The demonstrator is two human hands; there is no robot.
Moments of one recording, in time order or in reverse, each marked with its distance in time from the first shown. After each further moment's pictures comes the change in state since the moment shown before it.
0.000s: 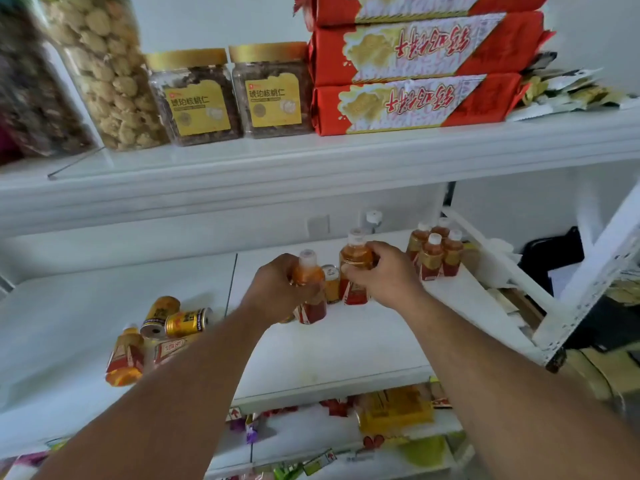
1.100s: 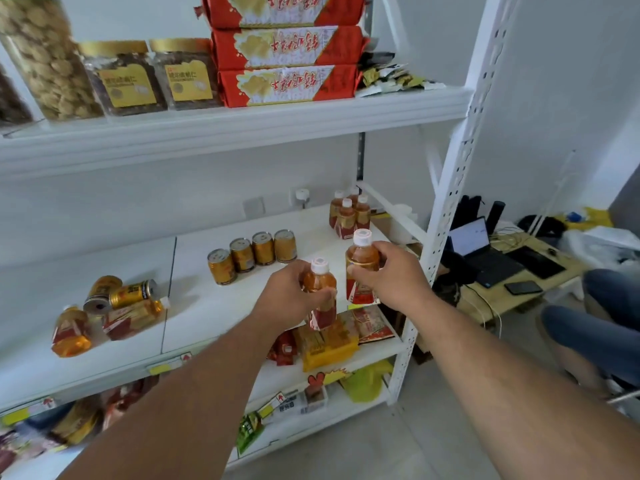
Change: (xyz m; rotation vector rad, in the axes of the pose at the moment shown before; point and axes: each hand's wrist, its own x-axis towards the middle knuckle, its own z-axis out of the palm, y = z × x) left_hand -0.155 0.063 0.101 -0.089 -0.213 0.176; right_hand -0.201 0.027 -0.119 -0.054 0.174 0.127
